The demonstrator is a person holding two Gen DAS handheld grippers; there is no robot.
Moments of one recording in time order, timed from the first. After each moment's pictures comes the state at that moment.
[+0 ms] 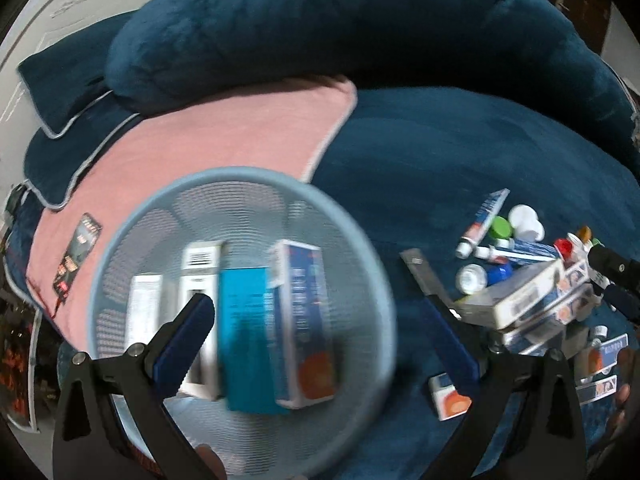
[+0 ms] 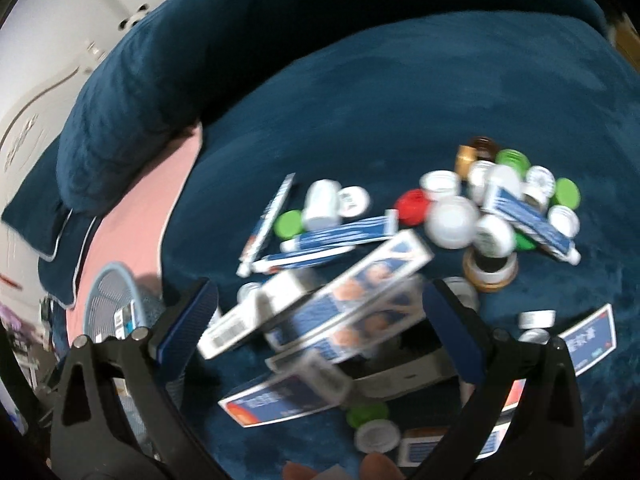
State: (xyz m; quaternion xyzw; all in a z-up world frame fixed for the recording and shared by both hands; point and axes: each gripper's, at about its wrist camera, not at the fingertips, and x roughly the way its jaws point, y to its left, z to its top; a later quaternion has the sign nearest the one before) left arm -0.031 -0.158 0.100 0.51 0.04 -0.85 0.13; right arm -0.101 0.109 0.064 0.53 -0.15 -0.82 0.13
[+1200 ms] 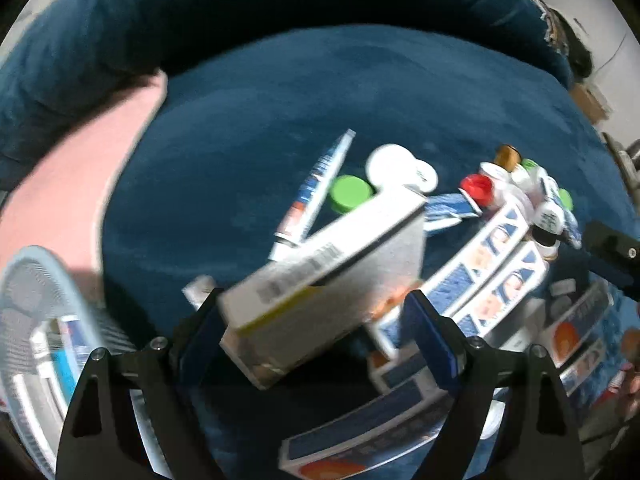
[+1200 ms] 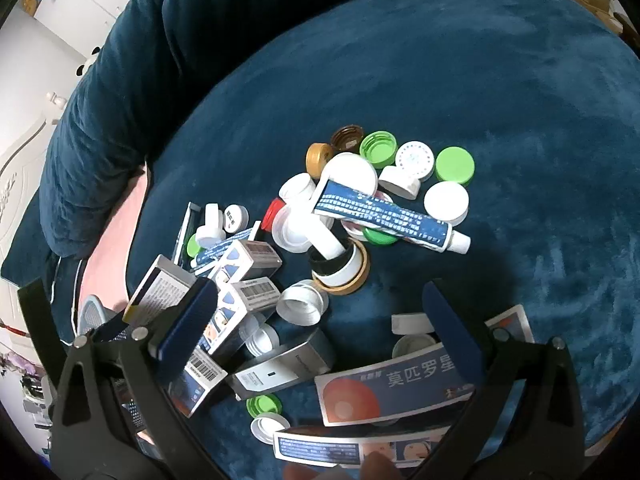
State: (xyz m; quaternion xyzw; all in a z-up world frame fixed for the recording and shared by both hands) left arm -0.101 -0.050 0.039 0.56 0.00 -0.83 -0.07; right arm -0.104 0.210 0.044 0.54 -0.20 -0.81 0.08
